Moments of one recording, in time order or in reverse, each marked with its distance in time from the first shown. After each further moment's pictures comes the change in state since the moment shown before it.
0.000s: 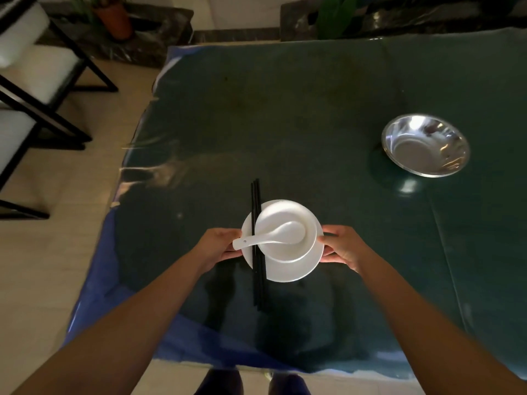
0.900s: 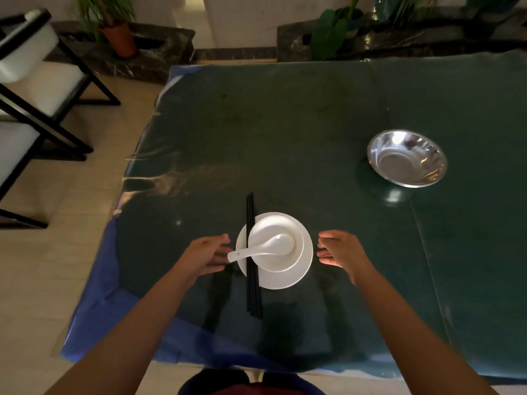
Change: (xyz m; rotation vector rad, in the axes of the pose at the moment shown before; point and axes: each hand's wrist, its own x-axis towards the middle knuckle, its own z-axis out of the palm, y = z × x) left_hand -0.051 0.015 -0.002 0.100 0.099 -0.005; right_hand -0.018 0.003 -0.011 0.055 0.227 -0.042
